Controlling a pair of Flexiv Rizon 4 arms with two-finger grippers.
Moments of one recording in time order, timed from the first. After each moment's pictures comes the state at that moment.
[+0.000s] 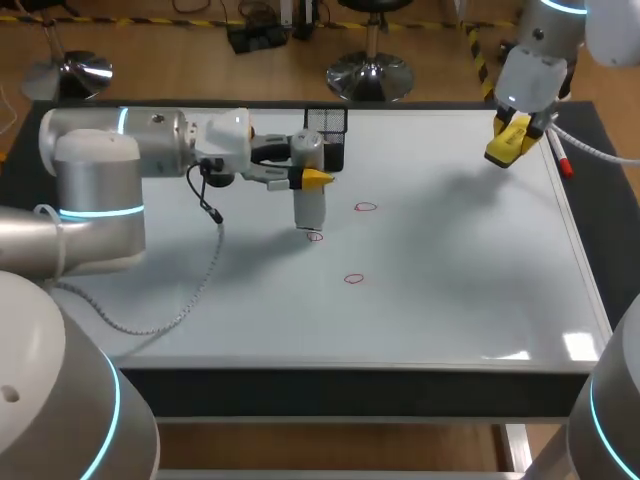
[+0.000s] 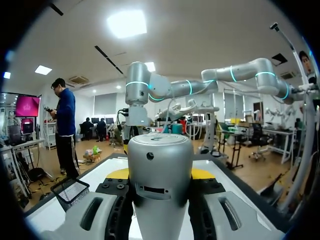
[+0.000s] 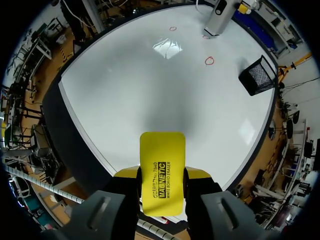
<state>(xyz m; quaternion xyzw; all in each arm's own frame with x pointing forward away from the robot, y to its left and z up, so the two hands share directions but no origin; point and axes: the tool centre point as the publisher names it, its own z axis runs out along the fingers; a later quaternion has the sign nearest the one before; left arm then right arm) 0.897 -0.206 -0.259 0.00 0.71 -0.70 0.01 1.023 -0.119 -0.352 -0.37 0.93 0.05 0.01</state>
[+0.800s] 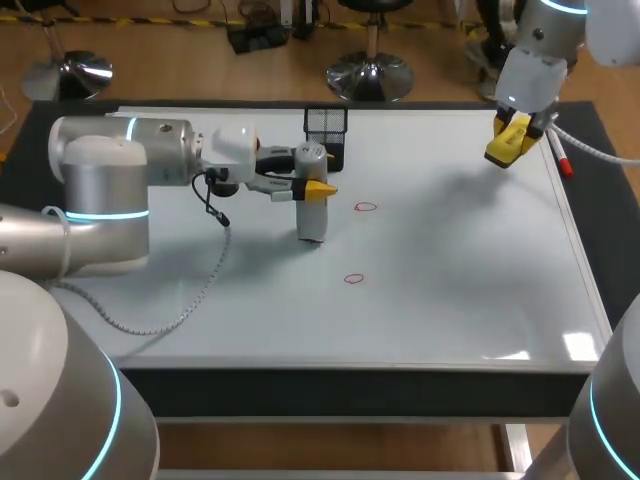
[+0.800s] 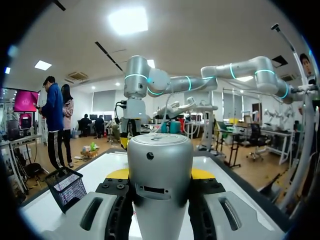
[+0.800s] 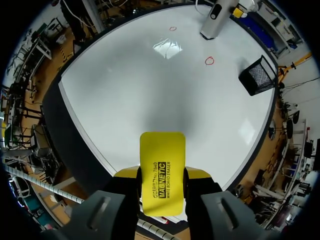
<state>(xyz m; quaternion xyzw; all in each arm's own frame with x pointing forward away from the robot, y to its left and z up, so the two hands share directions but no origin) 0.894 -0.208 -0.280 -0.01 0.72 -0.69 0.00 1.023 -0.119 -0.352 -0.37 0.93 0.05 0.01</state>
